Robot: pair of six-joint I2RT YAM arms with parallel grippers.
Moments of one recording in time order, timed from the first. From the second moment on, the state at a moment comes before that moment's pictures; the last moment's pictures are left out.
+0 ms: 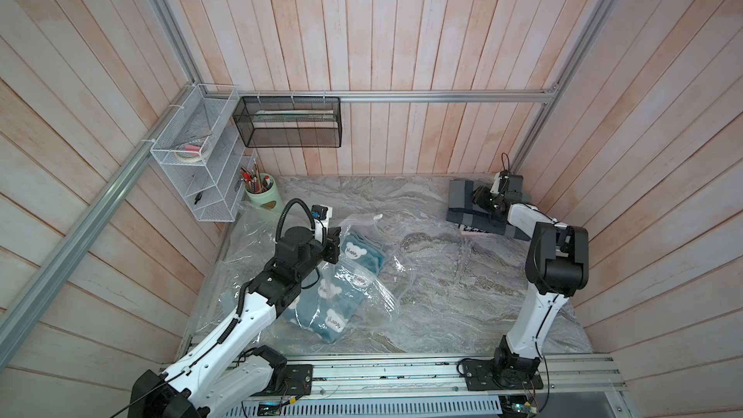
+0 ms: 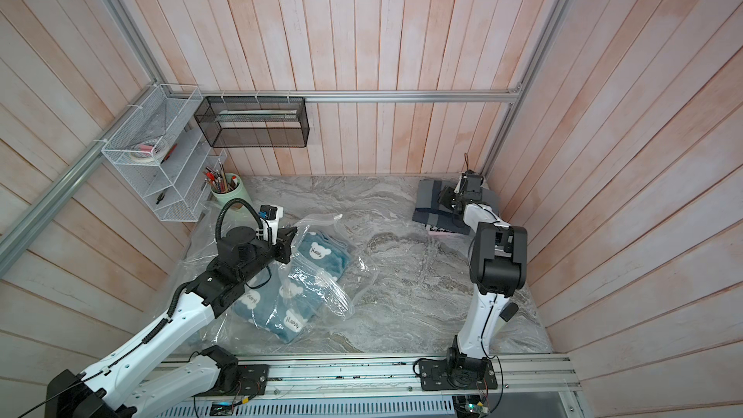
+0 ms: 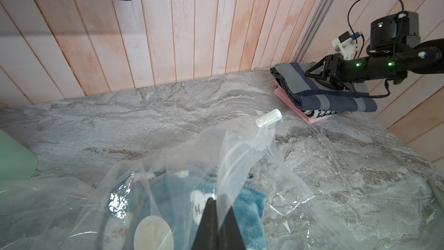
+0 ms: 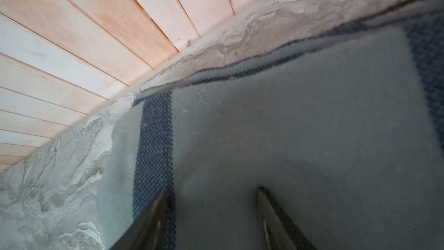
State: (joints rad) left arm -0.48 0.98 0.72 -0.07 0.02 -0.12; right arm -0.11 2.03 1.44 -0.08 -0.20 0.42
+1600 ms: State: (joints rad) left arm -0.45 1.13 0.89 -0.09 0.19 -0.06; right arm 0.41 1.24 0.68 0.30 -0.41 0.74
